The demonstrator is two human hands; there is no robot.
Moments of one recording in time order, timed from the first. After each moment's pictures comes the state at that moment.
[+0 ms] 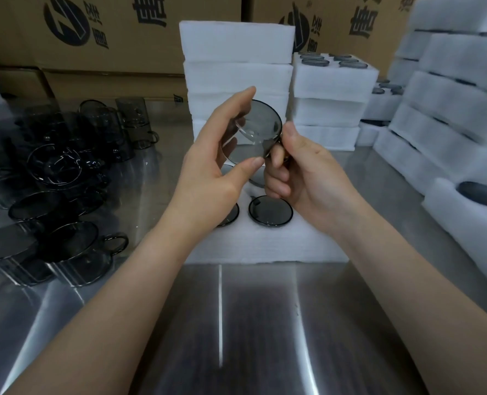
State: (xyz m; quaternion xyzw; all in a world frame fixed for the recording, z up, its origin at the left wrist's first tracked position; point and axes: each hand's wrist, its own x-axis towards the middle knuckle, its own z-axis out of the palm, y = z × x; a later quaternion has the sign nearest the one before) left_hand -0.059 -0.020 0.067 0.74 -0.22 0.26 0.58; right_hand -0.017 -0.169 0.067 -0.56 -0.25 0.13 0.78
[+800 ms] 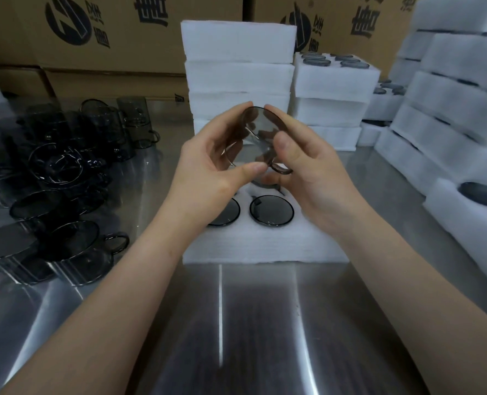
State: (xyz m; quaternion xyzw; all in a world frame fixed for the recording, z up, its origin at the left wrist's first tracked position) left_hand -0.055 -0.016 0.066 0.69 -0.18 0.21 0.67; right_hand -0.013 -0.171 0.067 -0.60 -0.28 0.04 0.75
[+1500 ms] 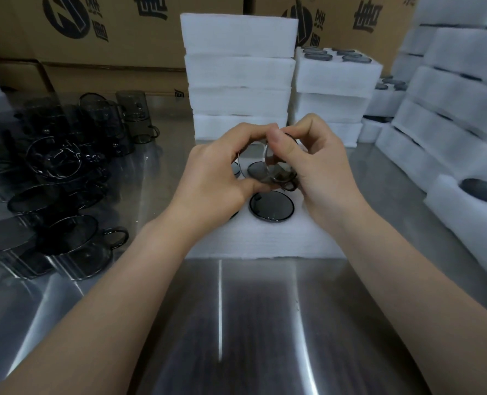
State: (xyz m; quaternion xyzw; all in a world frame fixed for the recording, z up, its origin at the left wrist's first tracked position) left_hand -0.058 -0.020 0.063 0.82 -0.20 0.27 0.47; right_hand -0.022 -0.168 0.066 -0.63 -0.21 -0.05 0.75
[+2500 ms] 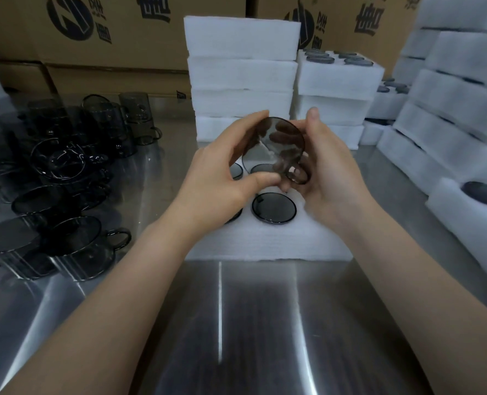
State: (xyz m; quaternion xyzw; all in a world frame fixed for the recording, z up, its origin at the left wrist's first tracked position) left_hand -0.056 -0.016 0.061 0.79 -0.20 0.21 0.55; right_hand -0.021 -0.170 0.073 -0.59 -0.17 0.02 0.79
